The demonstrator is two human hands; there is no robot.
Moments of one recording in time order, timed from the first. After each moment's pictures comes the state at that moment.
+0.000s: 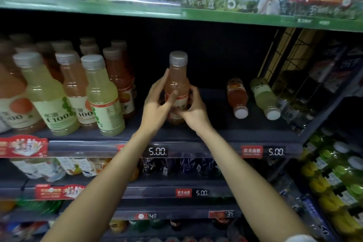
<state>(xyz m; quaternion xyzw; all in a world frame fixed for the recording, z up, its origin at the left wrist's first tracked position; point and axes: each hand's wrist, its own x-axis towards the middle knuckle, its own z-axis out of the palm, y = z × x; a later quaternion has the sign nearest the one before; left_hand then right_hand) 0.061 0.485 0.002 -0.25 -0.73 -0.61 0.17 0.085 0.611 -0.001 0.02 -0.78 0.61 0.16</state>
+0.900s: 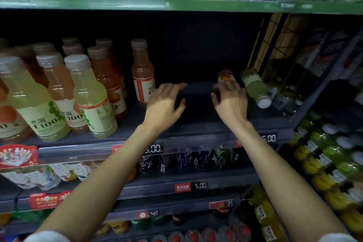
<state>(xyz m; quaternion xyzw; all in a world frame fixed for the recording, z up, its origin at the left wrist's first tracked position) 0.059 0.511 -0.002 -0.36 -0.85 -0.26 0.29 0.103 0.714 -0.007 -0.07 -0.91 0.06 0.40</state>
